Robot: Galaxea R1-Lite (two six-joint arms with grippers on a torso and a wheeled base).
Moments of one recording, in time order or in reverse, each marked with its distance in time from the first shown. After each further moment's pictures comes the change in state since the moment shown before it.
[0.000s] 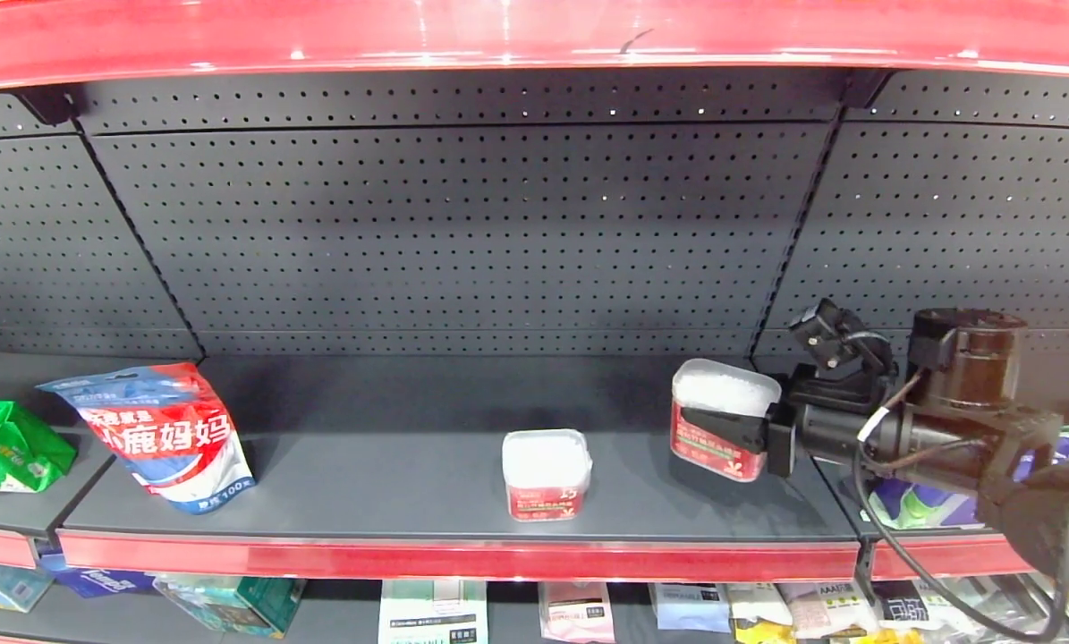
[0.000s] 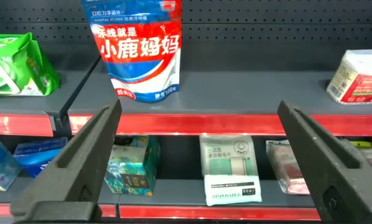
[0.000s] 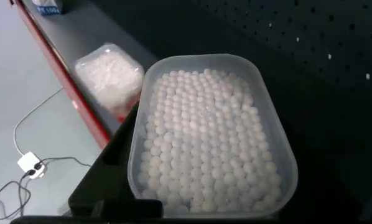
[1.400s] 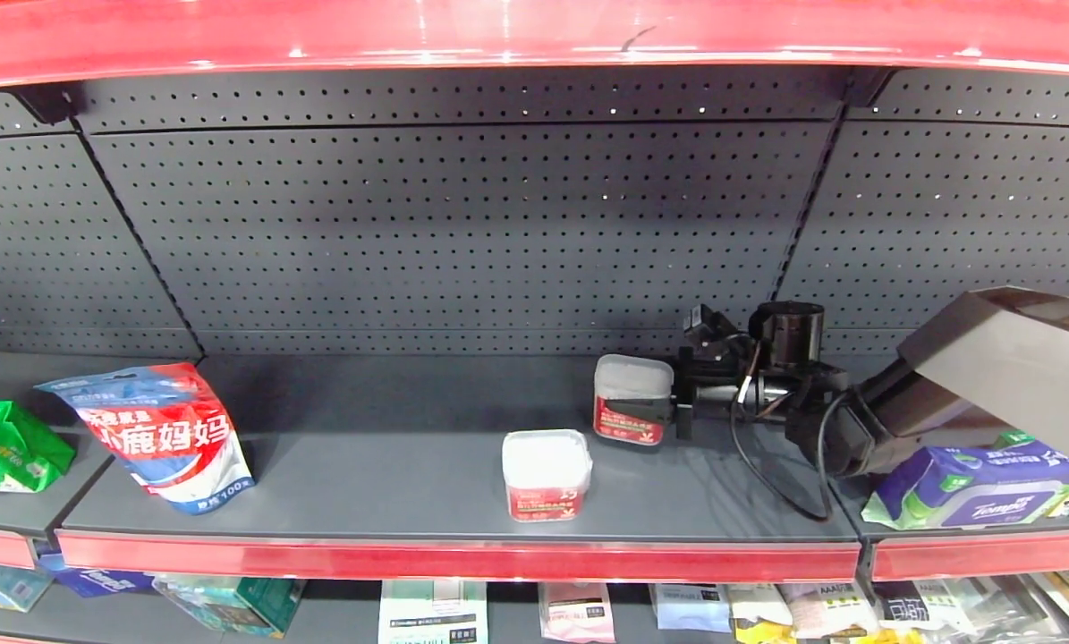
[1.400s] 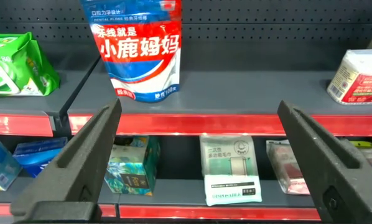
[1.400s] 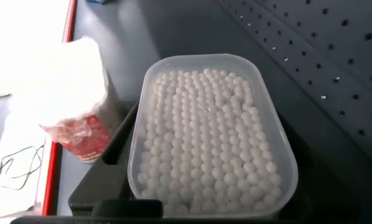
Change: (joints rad) left arm 0.000 -0.001 0.000 0.000 0.000 0.000; right arm -0.002 0.483 -0.475 -0.008 0.379 -0.131
